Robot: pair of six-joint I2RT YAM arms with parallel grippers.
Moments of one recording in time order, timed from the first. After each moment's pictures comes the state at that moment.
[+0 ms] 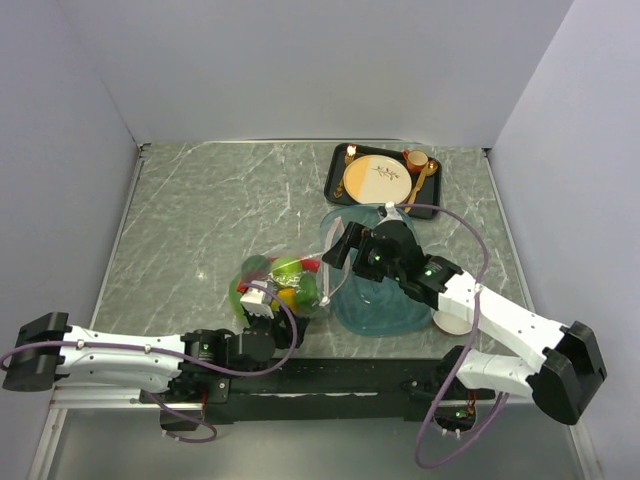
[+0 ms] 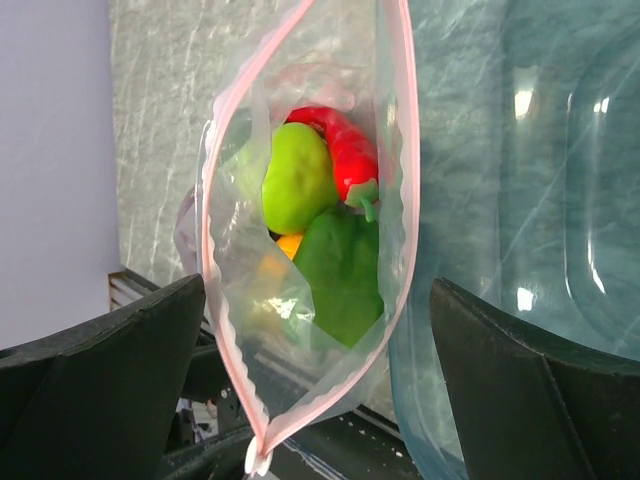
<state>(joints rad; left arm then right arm) -1.48 0.87 0.35 -0.01 -0.86 -0.96 0.73 1.12 0.80 -0.26 0.02 0.93</state>
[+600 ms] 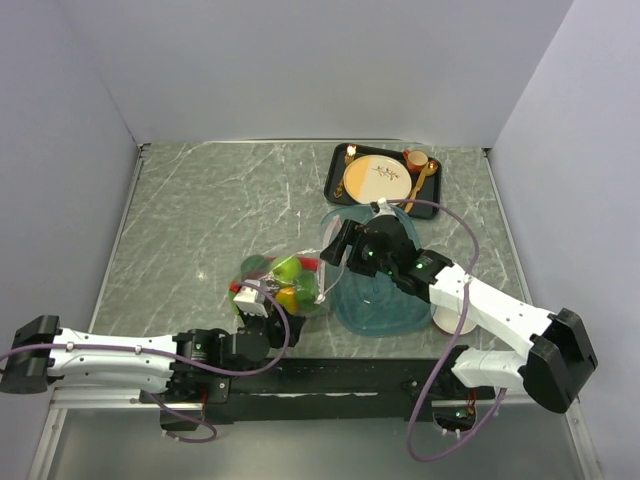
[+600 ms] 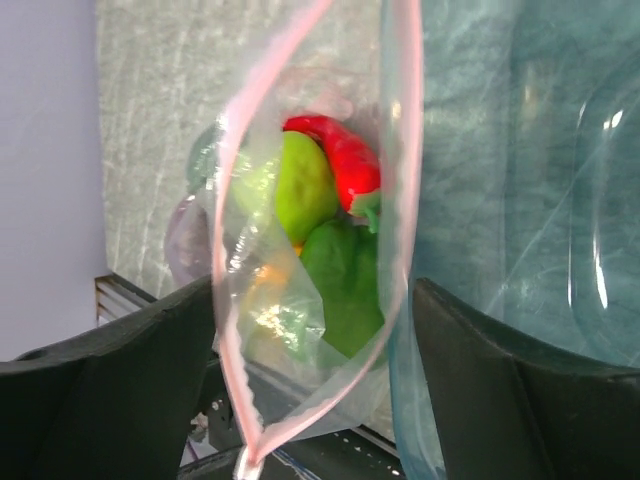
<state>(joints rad) -1.48 0.80 0.35 -0.08 -0.87 -0.99 0.72 1.20 0.83 -0.24 0.02 0.91</state>
